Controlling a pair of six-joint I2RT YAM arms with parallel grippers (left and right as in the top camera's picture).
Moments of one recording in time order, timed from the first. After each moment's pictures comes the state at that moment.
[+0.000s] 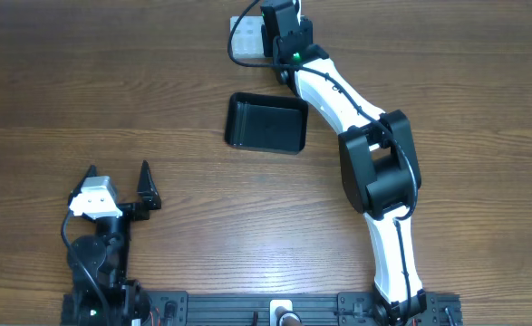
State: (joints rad) left arm 0.07 0.01 0.01 -0.07 0.01 -0.12; right arm 0.42 2.31 1.84 -0.18 0.37 0.14
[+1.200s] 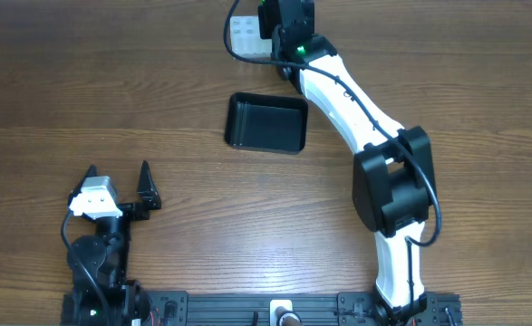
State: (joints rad) left arm 0.07 0.01 0.01 -0.07 0.01 -0.12; right arm 0.44 2.15 1.84 -0.20 0.38 0.14
